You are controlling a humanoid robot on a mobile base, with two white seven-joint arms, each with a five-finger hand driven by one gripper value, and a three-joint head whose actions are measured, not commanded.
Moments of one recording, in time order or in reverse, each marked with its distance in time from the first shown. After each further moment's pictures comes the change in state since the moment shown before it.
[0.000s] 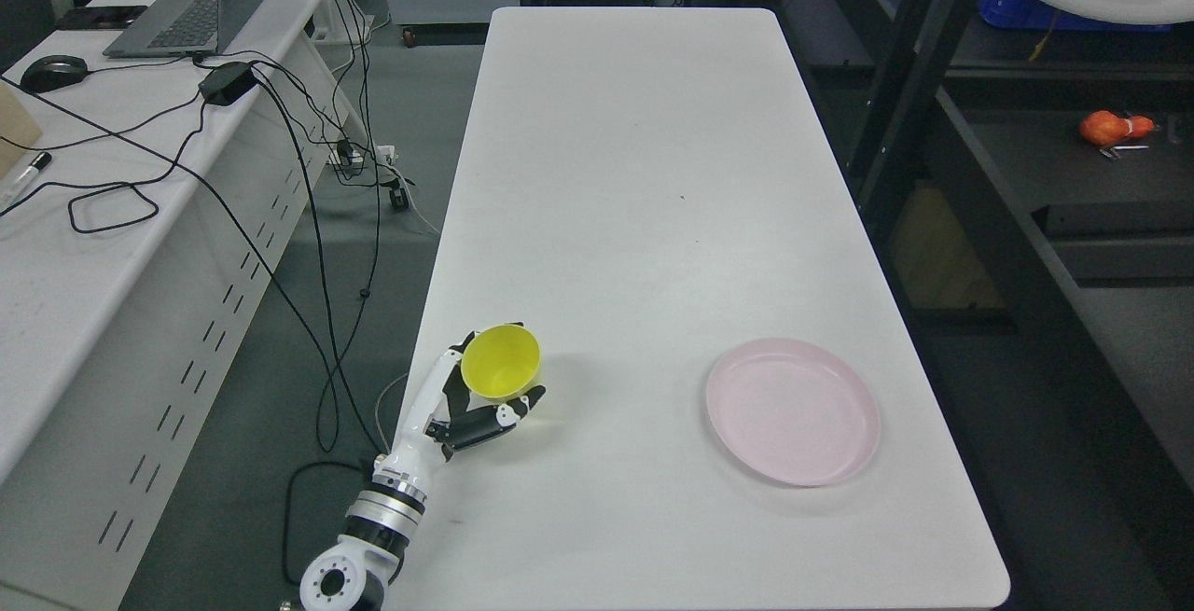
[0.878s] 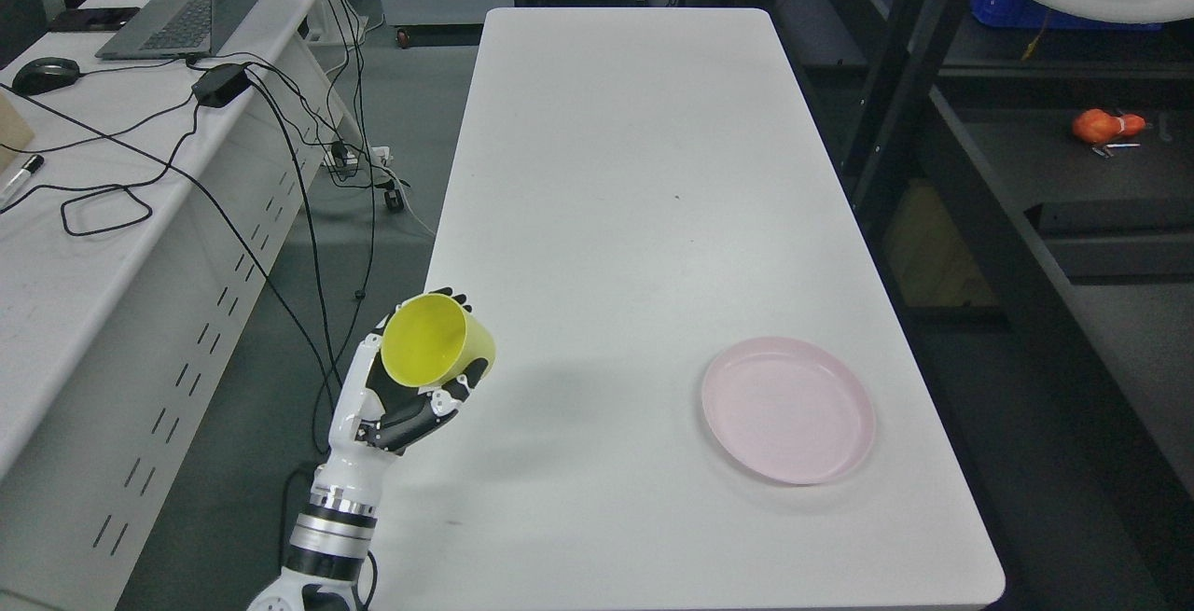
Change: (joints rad) left arm 0.130 0.000 0.044 -0.288 0.183 -0.032 -0.010; right arm 0.000 0.000 0.000 0.000 0.000 0.000 0.000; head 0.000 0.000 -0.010
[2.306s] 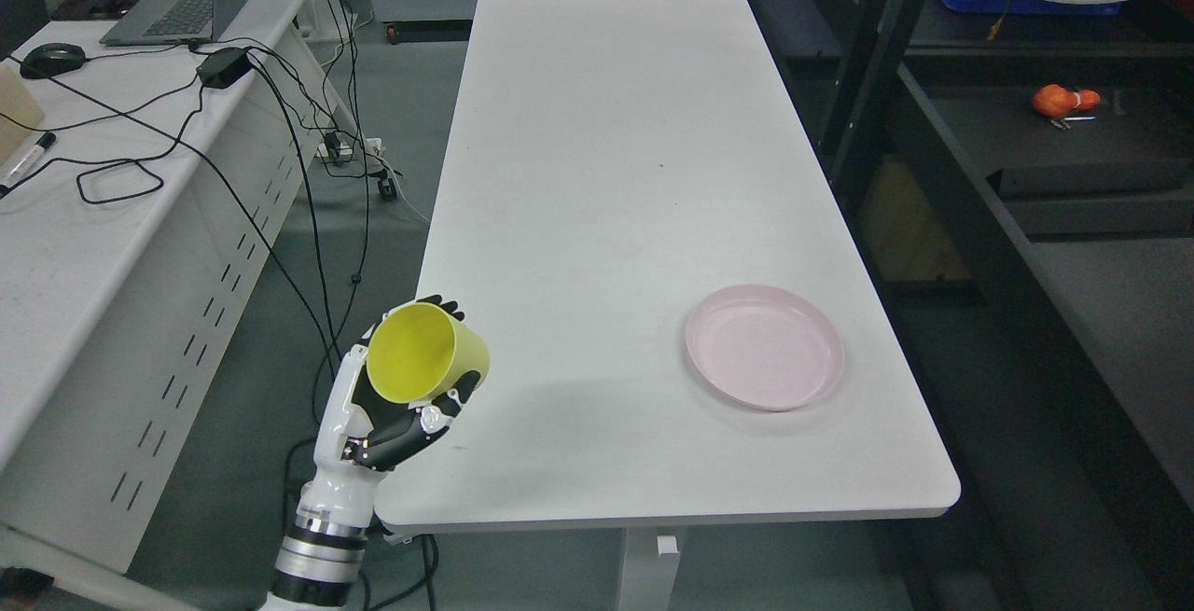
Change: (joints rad) left arm 0.067 0.000 -0.009 -0.091 0.009 -0.010 0.000; right arm 0.000 0.000 0.000 0.000 0.000 0.000 0.000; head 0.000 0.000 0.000
